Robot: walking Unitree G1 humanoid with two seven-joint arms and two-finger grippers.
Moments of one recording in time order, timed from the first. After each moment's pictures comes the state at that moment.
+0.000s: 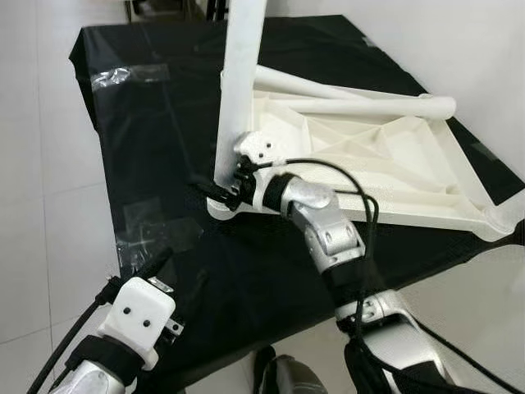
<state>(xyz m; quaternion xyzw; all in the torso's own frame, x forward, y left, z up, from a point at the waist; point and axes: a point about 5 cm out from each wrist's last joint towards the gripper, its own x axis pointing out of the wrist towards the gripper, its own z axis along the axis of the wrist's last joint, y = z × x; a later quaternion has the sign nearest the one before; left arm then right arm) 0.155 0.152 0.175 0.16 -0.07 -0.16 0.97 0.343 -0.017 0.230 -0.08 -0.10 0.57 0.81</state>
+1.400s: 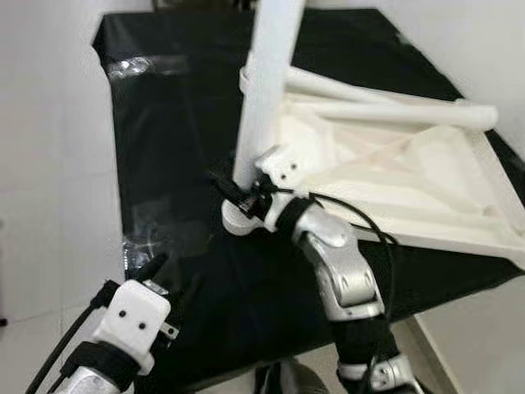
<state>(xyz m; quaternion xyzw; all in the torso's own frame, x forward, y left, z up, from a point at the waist) 0.152 0.154 0.172 0.15 -0.05 -0.15 0.97 0.310 -0.045 0.201 -0.04 -0.07 0.39 0.92</state>
